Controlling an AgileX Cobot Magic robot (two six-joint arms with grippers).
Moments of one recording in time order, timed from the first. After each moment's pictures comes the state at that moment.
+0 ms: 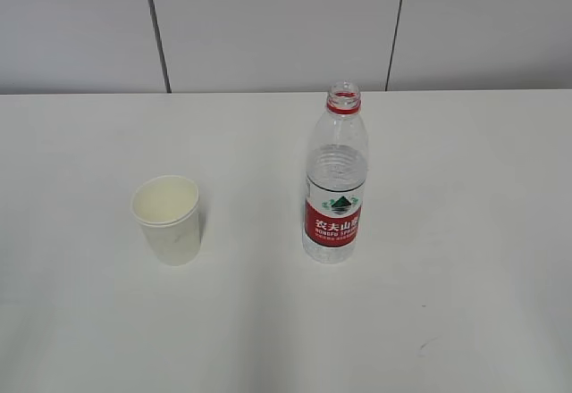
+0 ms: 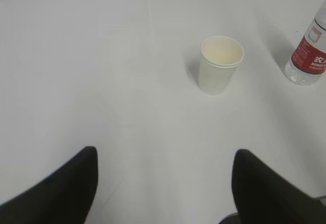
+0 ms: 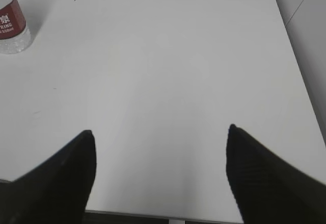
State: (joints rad) left arm 0.03 0.00 -0.53 -0.15 1.11 0.07; right arm -0.04 -0.02 -0.50 -0.05 1.14 -0.18
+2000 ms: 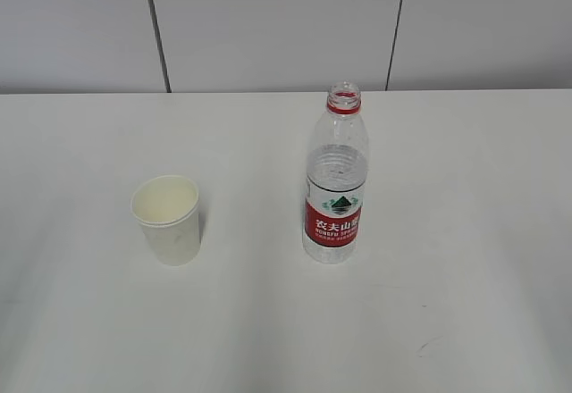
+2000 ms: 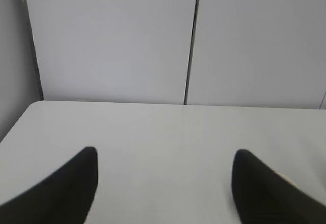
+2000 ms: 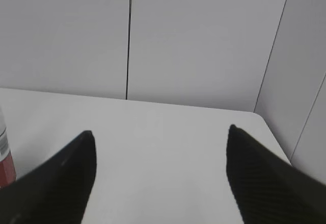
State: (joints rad) left arm 0.03 0.22 -0.32 -0.16 0.29 0.07; right arm -0.04 0.09 -0.22 0.01 0.26 -0.18
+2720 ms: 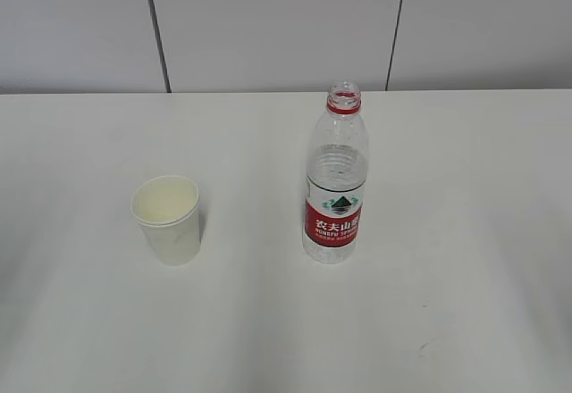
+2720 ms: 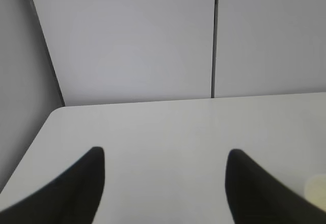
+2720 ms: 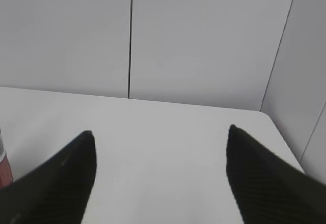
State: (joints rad) left arm 0.03 0.55 -0.29 -0.03 -0.04 0.07; right arm -0.02 0.27 -0.20 0.02 0.08 -0.18
